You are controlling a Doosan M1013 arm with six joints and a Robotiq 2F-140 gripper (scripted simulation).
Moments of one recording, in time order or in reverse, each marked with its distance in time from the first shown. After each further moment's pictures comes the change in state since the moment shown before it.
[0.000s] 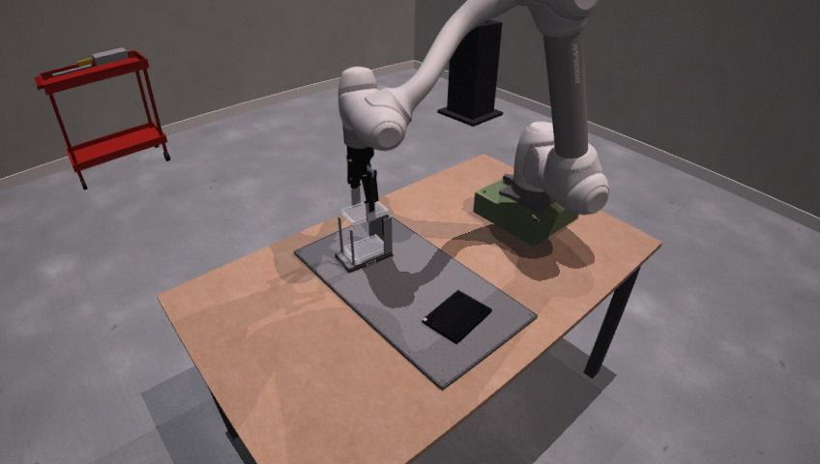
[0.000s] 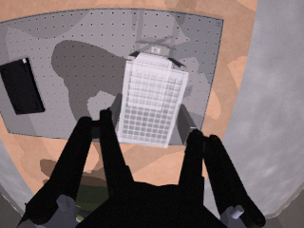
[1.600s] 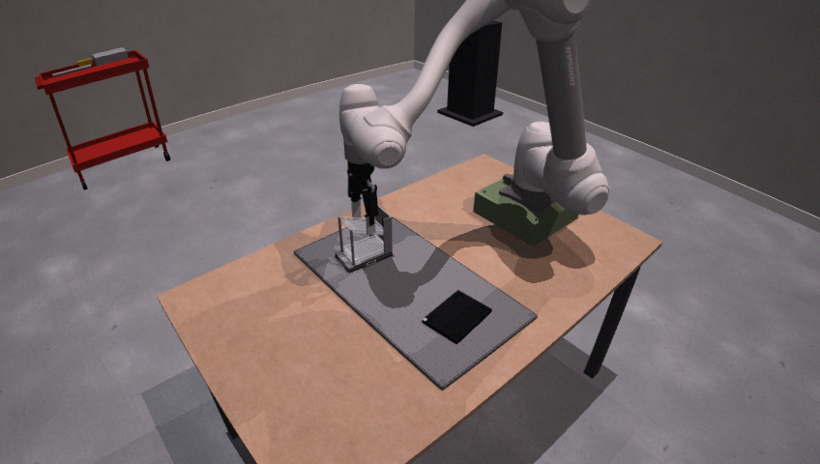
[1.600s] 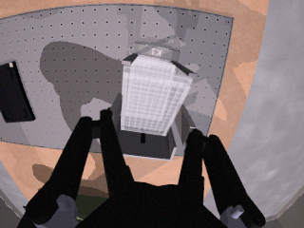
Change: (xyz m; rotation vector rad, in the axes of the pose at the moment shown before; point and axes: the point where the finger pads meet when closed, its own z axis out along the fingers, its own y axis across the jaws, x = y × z) arm 0.001 0.000 0.047 -0.001 0.005 0.000
